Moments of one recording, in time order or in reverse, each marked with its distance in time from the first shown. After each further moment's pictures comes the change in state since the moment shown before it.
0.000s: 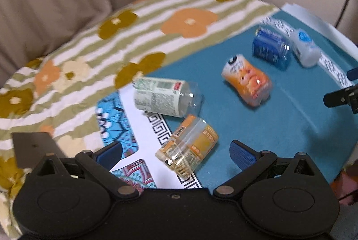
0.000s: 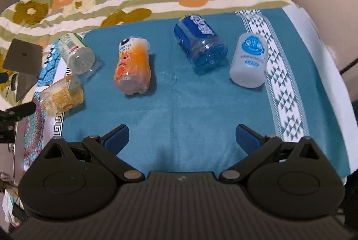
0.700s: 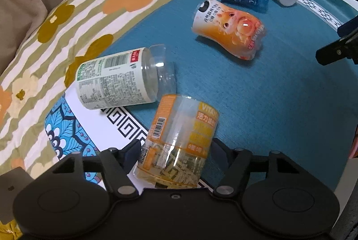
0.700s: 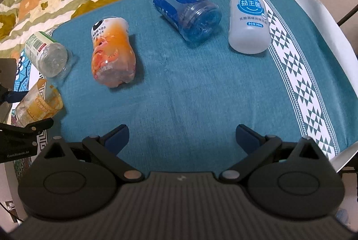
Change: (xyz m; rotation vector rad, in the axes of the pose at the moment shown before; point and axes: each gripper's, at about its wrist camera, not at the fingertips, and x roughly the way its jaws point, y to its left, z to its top) left arm 0.084 0.001 -0.002 0.276 0.113 -0.166; right arm 0.046 0.016 -0.001 0.173 0.116 -0.092
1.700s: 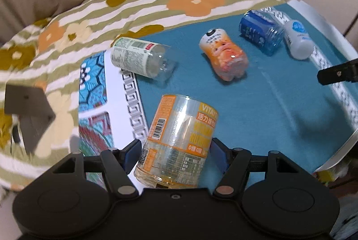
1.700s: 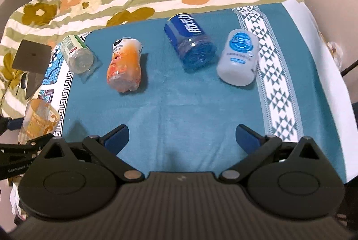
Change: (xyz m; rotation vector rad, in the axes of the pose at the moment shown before) left arm -0.090 -0.095 -0.011 -0.509 -0.032 0.171; right arm -0.052 -0.067 0.007 -0.200 -0.099 0.183
